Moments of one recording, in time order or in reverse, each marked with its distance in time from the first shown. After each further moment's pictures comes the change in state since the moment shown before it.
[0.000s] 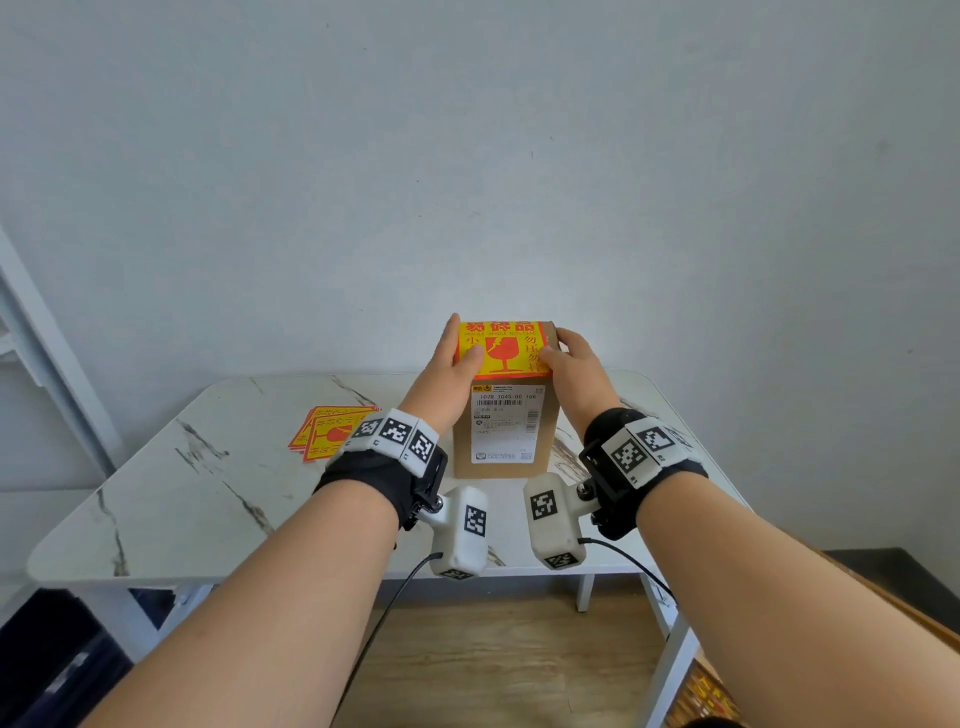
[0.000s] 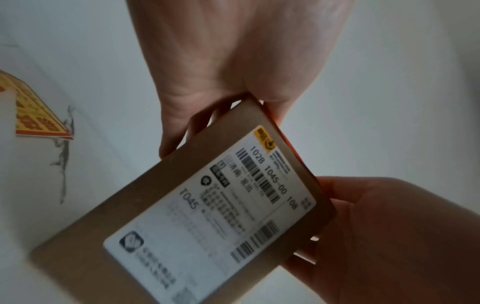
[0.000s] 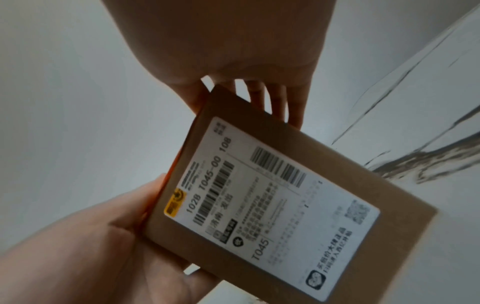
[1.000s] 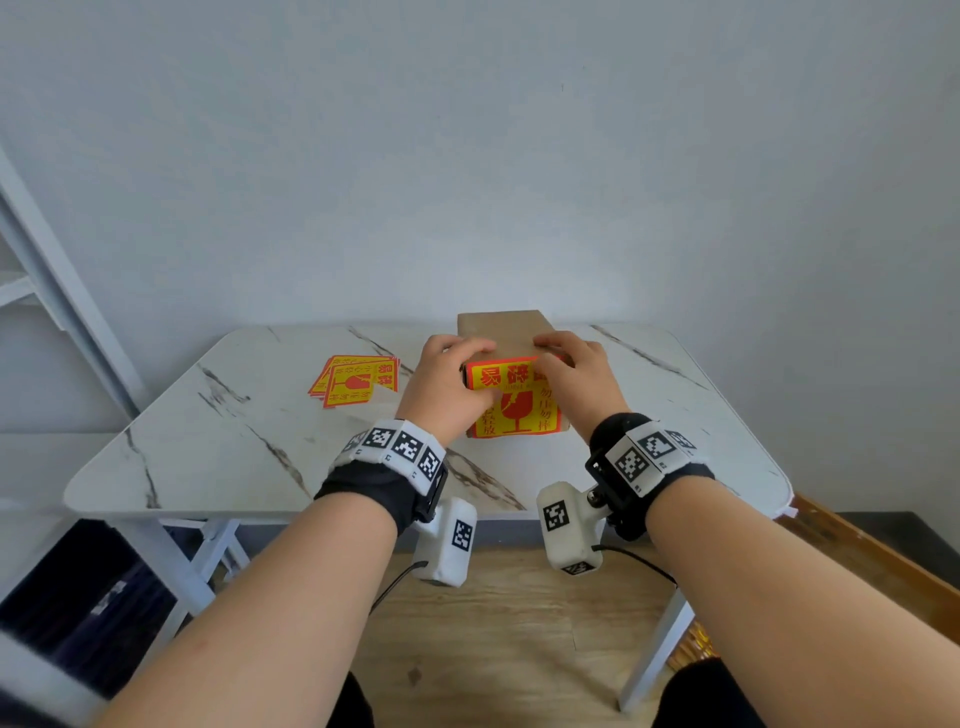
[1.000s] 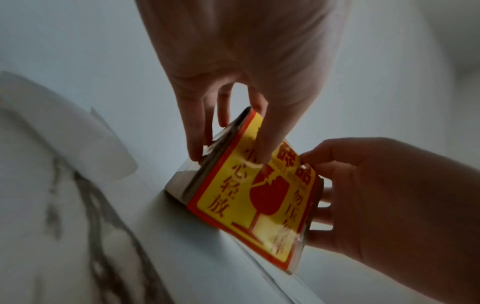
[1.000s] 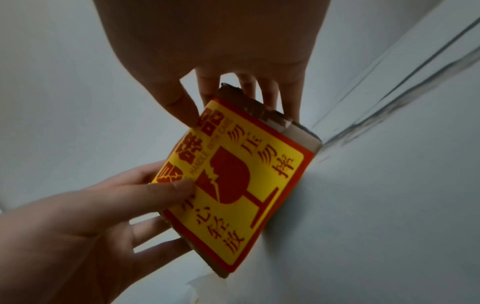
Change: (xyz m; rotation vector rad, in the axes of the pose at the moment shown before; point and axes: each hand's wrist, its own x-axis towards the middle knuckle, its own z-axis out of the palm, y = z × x) left_hand -0.034 -0.050 0.002 0.333 0.112 0.096; right_hand -0.026 0.049 0.015 -0.175 -0.034 -0.054
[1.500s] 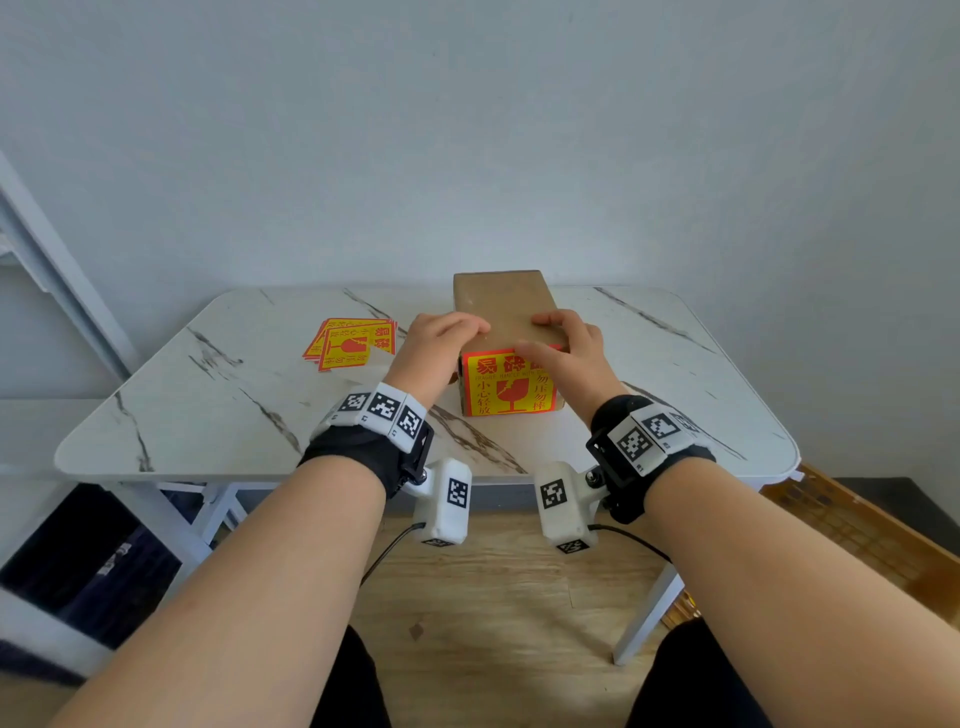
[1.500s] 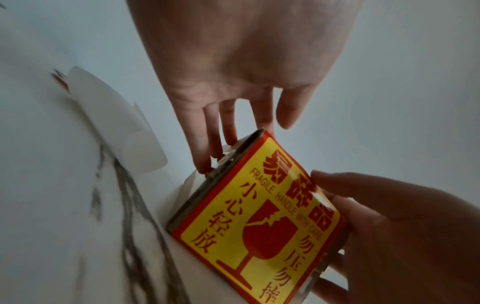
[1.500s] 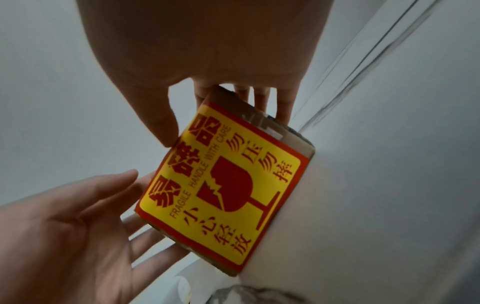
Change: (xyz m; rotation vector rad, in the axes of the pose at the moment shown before) left_hand 0.006 -0.017 0.003 -0.338 -0.077 -0.146; right_hand -0.006 0.022 0.009 0.013 -0.077 0.034
